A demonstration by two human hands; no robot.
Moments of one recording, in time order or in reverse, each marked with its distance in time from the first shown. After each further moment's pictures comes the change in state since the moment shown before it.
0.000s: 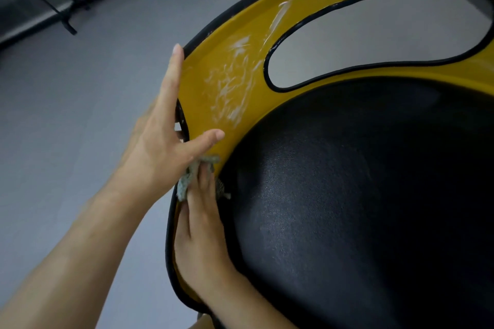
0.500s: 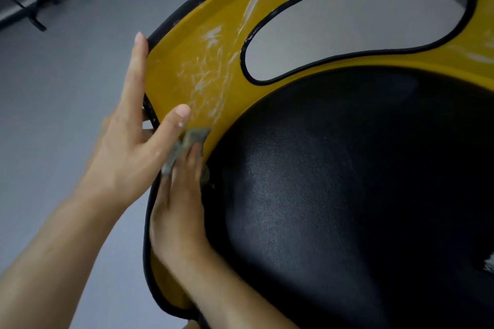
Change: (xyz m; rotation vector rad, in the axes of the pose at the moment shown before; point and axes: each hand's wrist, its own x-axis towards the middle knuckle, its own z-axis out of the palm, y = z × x) left_hand -0.002 0.000 0.007 -0.060 0.054 0.054; right_hand 0.034 -0.014 0.003 -0.017 0.127 0.069
